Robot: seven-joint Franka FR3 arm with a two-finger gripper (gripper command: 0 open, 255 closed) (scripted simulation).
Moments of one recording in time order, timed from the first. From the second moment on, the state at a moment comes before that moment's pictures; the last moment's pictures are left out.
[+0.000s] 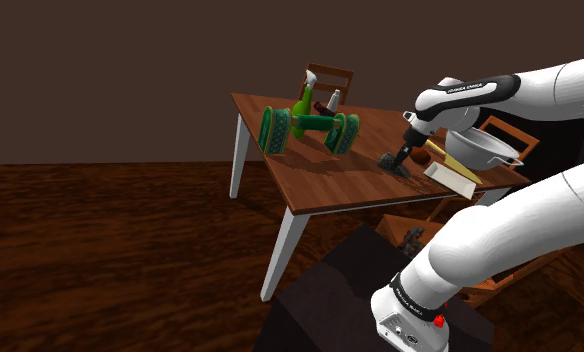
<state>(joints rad) -0.08 -0.37 -0.80 -2.45 -0.19 2.18 -0.93</state>
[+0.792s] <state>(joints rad) -0.09 -0.40 -0.78 -2.43 -0.20 2.13 -0.92</state>
